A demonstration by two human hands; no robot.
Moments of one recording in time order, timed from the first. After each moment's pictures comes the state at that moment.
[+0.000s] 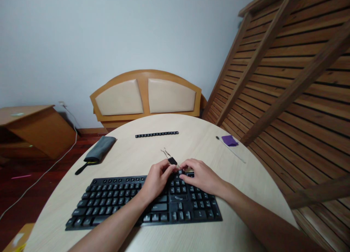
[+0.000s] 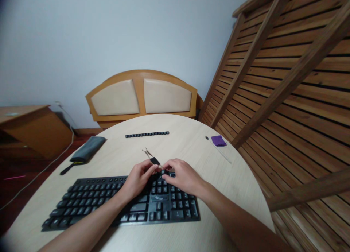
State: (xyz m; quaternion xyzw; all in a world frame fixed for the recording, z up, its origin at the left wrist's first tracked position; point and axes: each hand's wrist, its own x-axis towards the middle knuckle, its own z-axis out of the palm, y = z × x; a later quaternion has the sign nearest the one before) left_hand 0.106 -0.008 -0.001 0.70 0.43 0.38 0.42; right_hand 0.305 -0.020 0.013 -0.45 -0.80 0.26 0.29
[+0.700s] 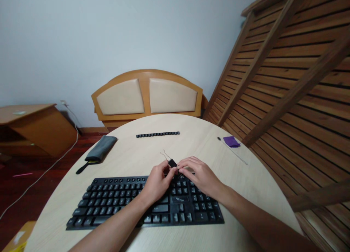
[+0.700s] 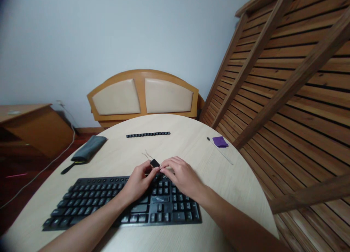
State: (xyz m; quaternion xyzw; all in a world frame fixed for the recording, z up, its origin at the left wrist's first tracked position) left_hand 0.107 -0.014 -0.001 0.72 0.48 0.35 0.36; right_hand 0.300 -0.018 0.007 -0.41 -0.82 0.20 0.36
